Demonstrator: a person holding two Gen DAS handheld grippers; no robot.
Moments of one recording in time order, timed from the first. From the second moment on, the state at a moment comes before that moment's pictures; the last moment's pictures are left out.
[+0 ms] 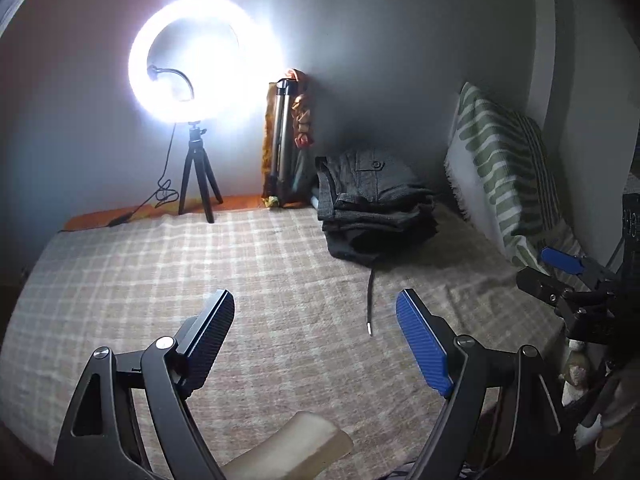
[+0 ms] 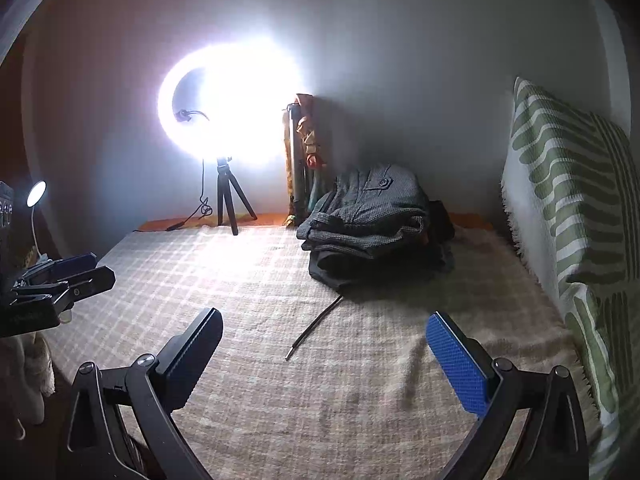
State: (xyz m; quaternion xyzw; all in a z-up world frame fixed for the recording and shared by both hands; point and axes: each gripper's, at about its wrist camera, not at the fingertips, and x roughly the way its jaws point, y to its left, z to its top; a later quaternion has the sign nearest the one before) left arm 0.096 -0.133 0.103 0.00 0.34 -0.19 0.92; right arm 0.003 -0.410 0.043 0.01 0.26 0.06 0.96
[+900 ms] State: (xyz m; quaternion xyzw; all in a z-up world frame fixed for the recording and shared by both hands) left arm 0.093 -0.128 0.107 -0.01 0.34 -0.19 0.92; right arm -0.003 -0.405 0.039 0.01 0.26 0.07 0.96
